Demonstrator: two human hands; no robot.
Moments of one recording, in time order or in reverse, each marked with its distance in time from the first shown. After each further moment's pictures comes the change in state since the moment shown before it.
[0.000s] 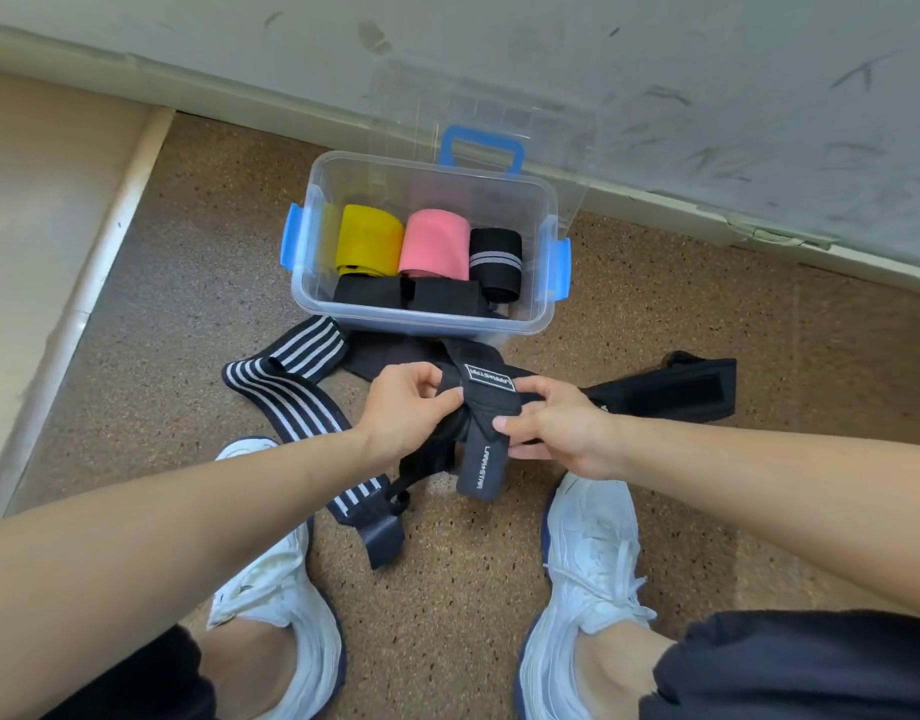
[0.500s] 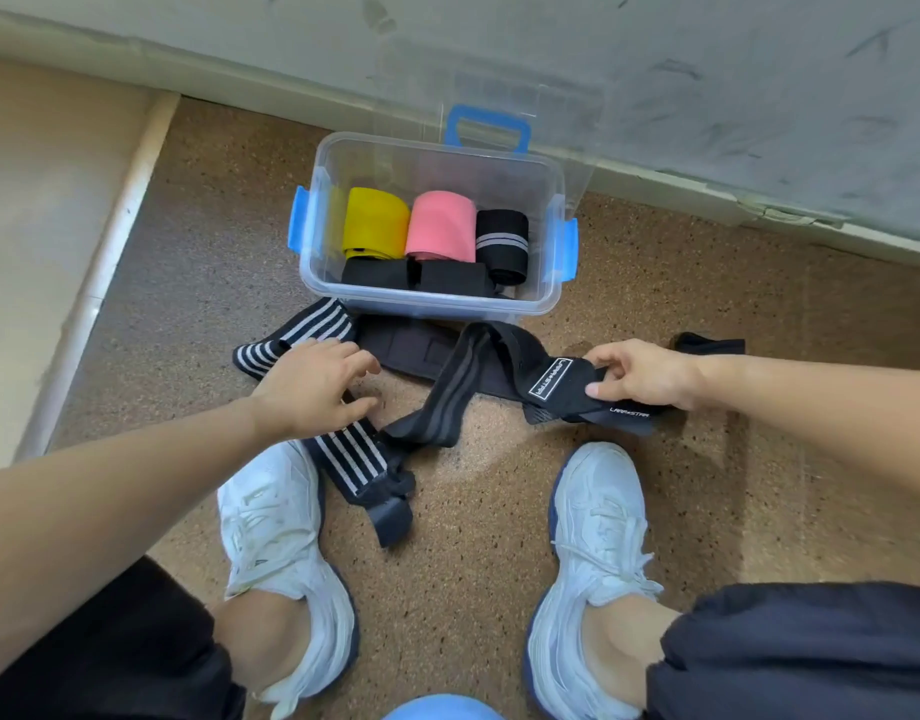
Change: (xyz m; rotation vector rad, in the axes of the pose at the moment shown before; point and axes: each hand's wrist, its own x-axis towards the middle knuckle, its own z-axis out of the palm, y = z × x) left_hand 0.012 -0.039 -0.104 1.137 -0.145 0.553; right_hand -0.008 -0.023 -0.091 -0.704 0.006 -0.028
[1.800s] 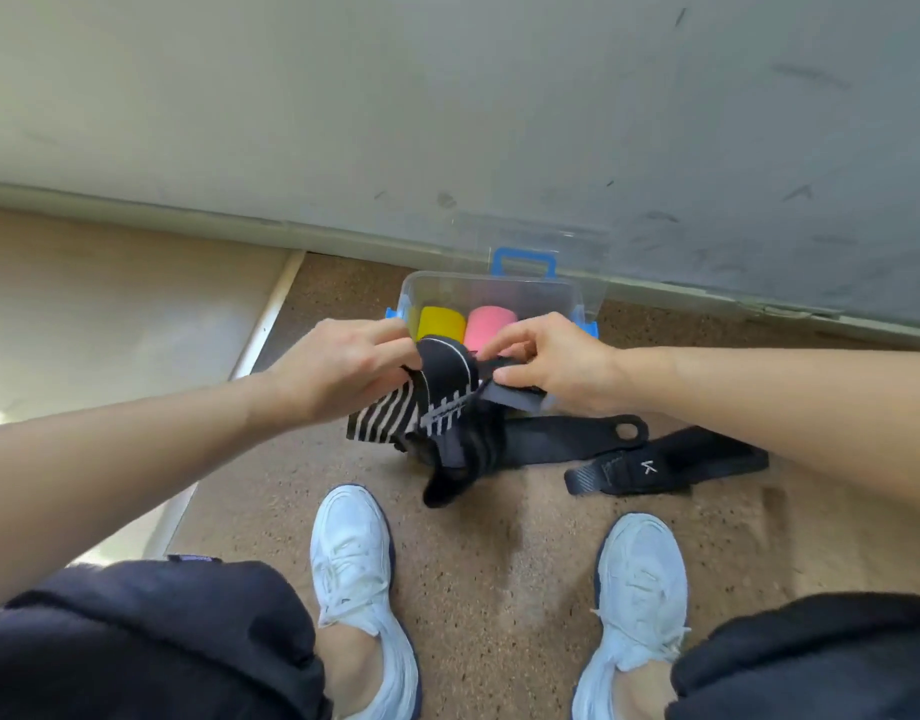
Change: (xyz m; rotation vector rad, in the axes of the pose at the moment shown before) left_hand -0.050 0.032 -0.197 0.198 0.514 0.417; right_hand -0.082 -0.185 0.029 0.081 0.225 -0.592
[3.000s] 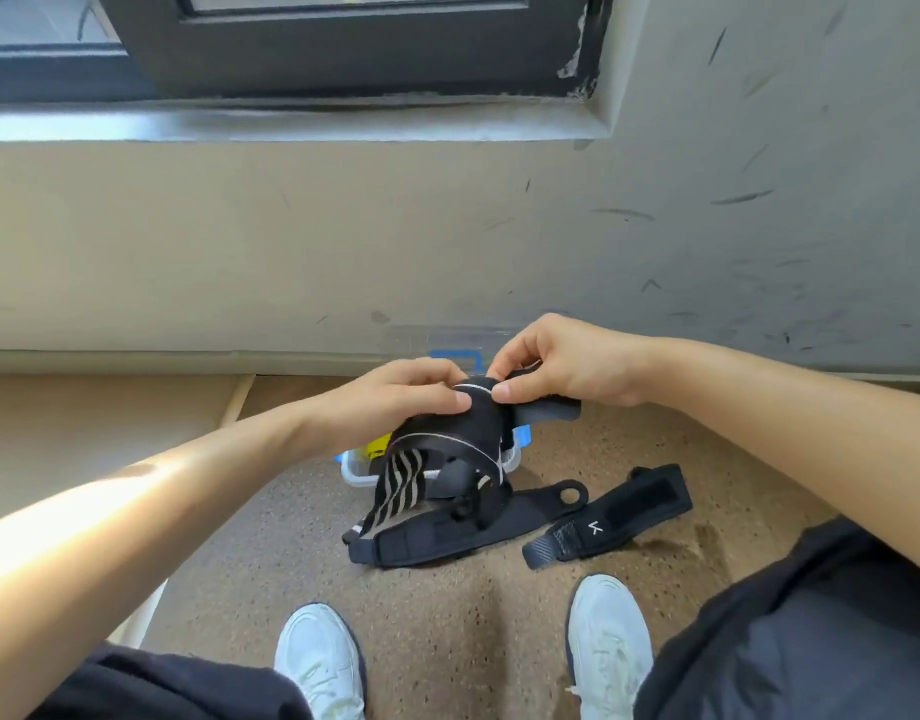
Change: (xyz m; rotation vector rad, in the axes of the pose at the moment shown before) left_hand 0.115 0.067 -0.086 -1.176 -0.394 -0.524; right_hand -0.089 -0.085 -0.101 -0.007 -0.031 -0.027
